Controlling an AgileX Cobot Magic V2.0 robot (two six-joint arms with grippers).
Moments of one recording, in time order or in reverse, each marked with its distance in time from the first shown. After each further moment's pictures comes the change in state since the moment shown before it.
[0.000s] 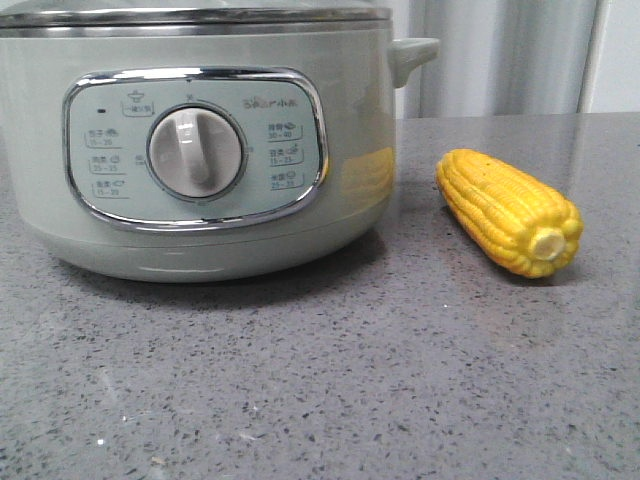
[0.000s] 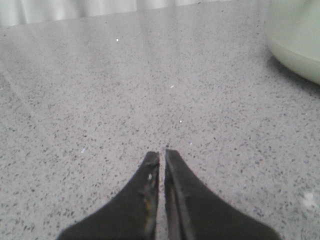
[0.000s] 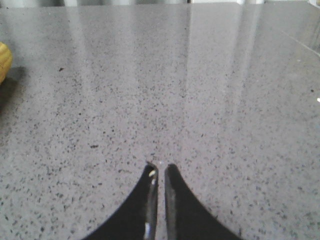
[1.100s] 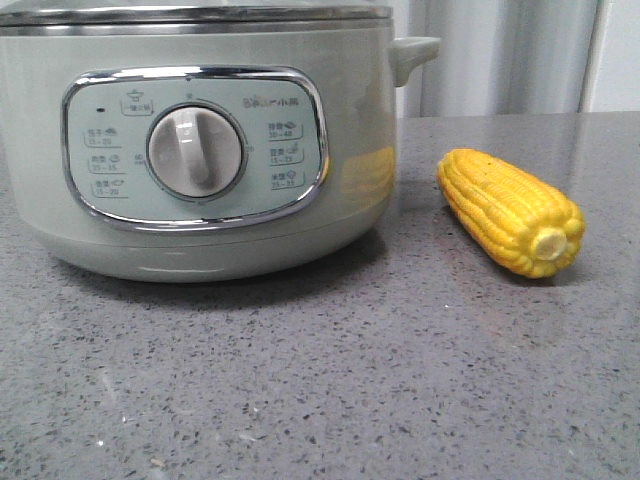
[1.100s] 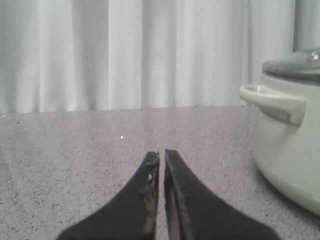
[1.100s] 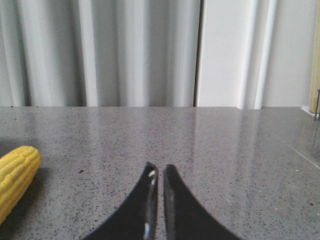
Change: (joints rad) left arm 0.000 0.000 -0.004 -0.081 -0.315 0.000; right arm 0.000 0.000 0.000 -0.027 -0.322 0.000
